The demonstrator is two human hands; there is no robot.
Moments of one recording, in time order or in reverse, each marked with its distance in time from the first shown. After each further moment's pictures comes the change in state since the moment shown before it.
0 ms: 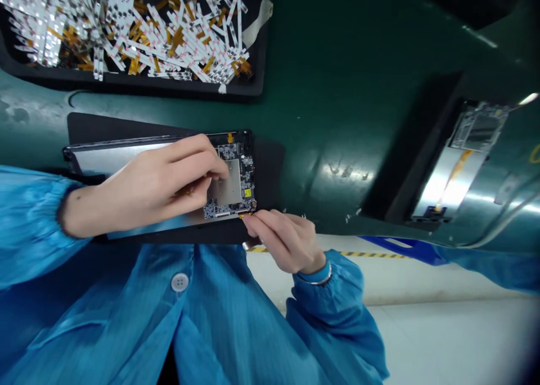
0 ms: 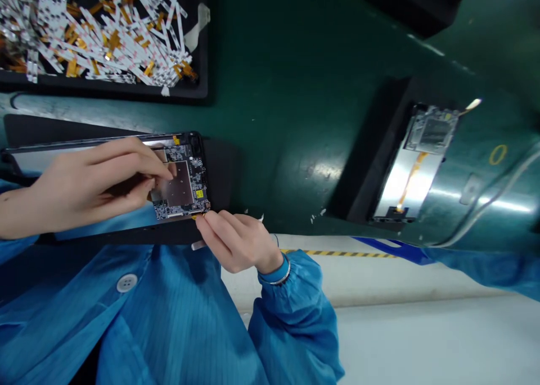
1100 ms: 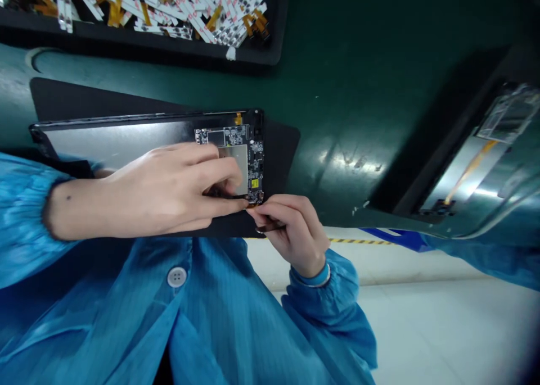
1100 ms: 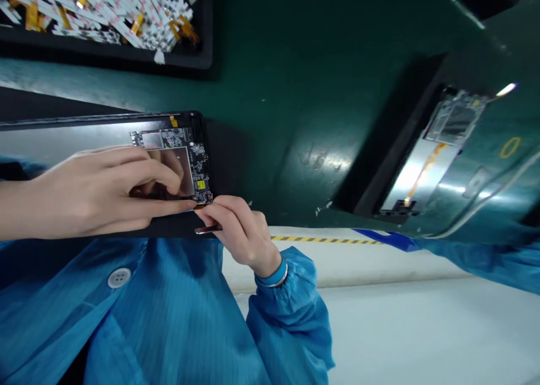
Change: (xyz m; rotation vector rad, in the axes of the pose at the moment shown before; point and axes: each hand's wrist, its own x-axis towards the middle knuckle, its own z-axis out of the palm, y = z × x) left_hand -0.003 -0.007 0.015 0.225 -0.121 0.344; right_hand -0.003 -0.018 0.009 0.181 0.107 0.401
